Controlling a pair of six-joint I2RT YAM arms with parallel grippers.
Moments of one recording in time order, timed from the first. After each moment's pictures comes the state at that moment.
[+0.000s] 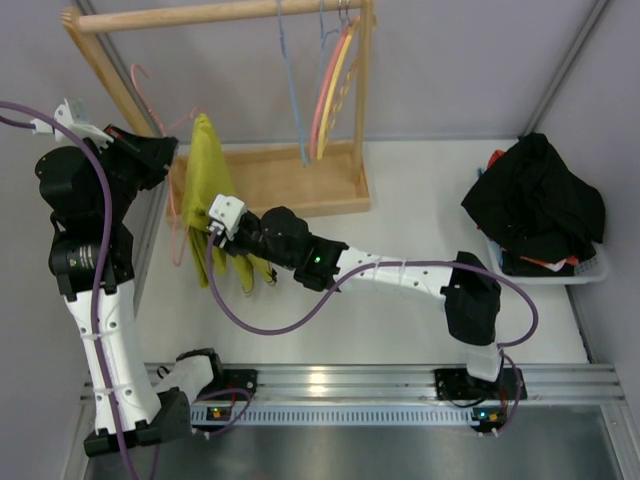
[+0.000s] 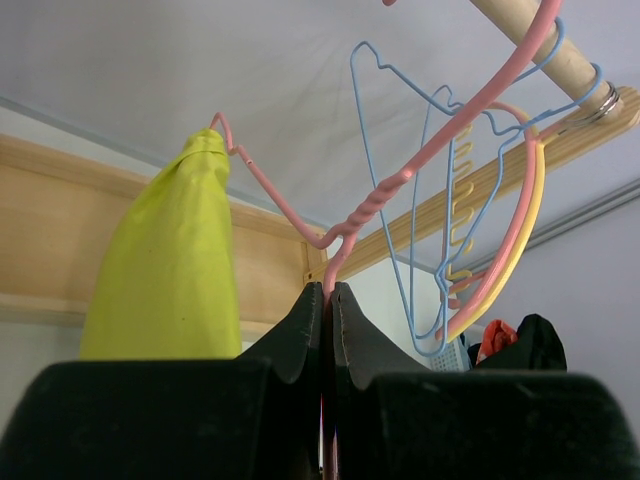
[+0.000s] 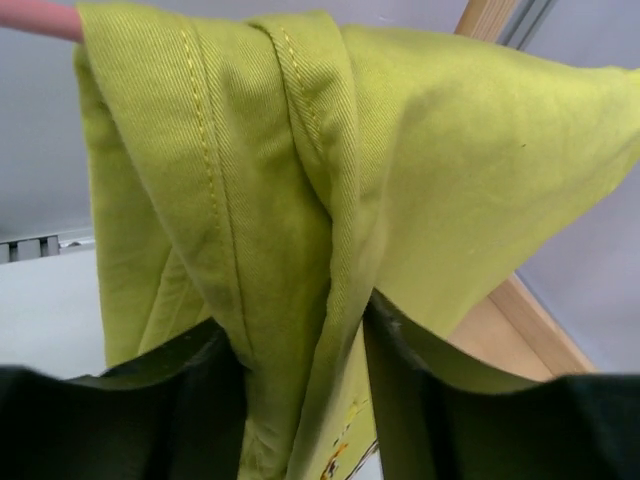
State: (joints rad) left arm 0.19 1.04 1.67 -0.64 0.32 -0.66; right arm 1.21 1.92 1.64 0.29 0.08 -0.29
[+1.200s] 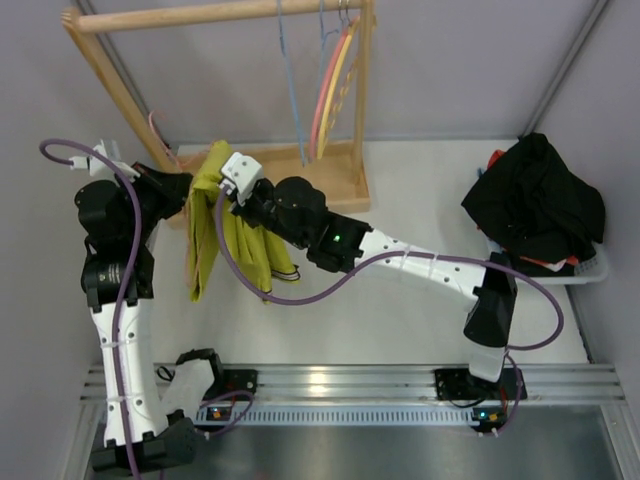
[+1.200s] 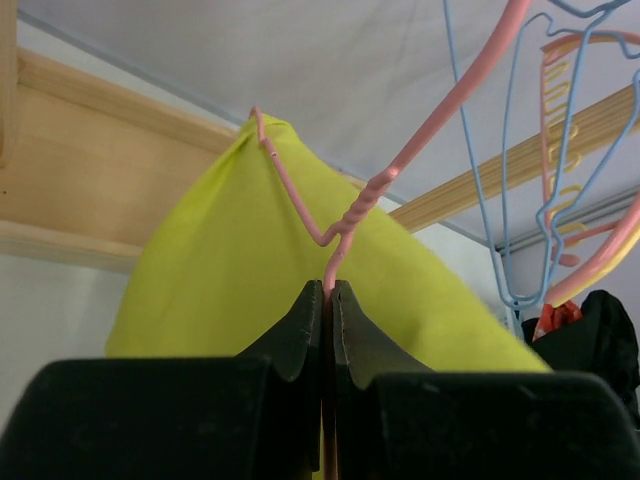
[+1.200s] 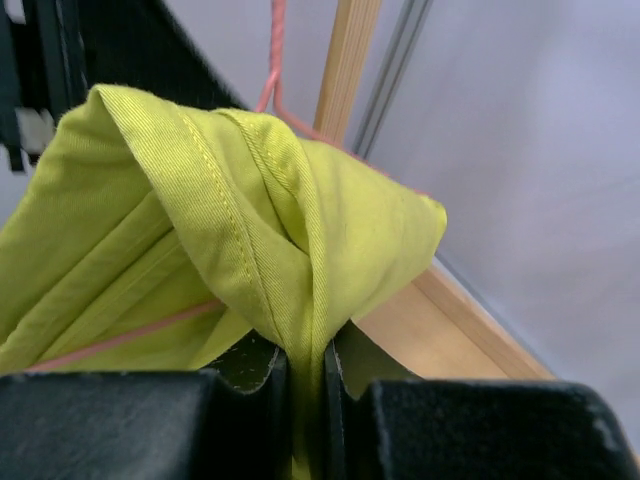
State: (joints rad) left arm 0.19 0.89 1.29 -0.51 0.31 -0.62; right arm 1.18 1.84 1.80 0.08 0.22 -0.26
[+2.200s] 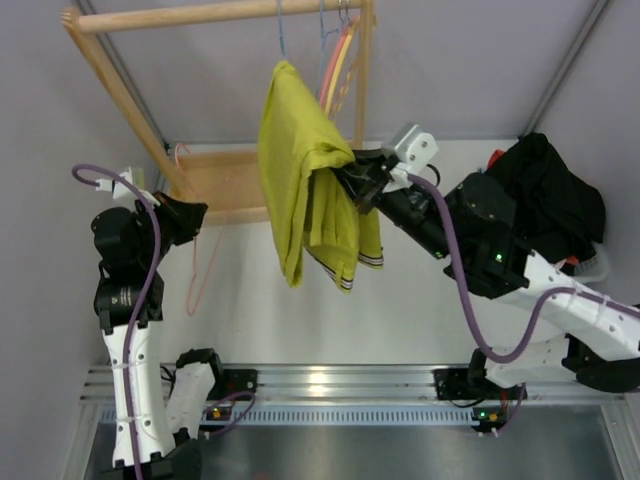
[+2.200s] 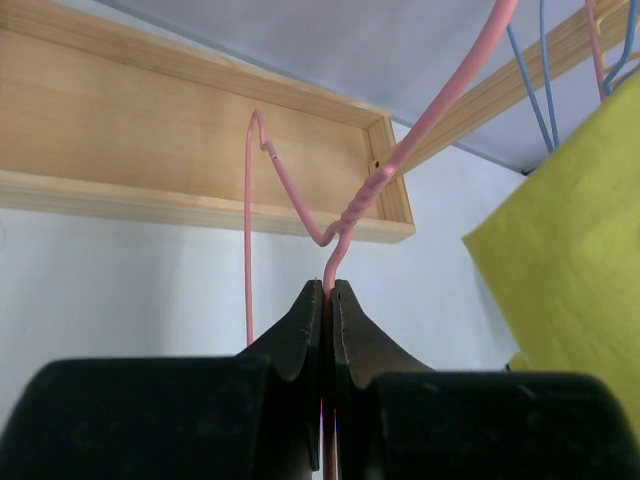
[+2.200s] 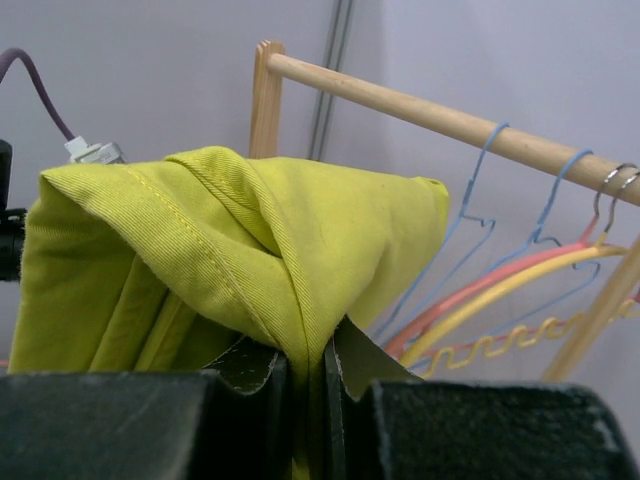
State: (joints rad) left arm 0.19 0.75 1.08 -0.53 0.39 -0.51; right arm 1.17 1.23 1.57 0.05 0.24 -0.31
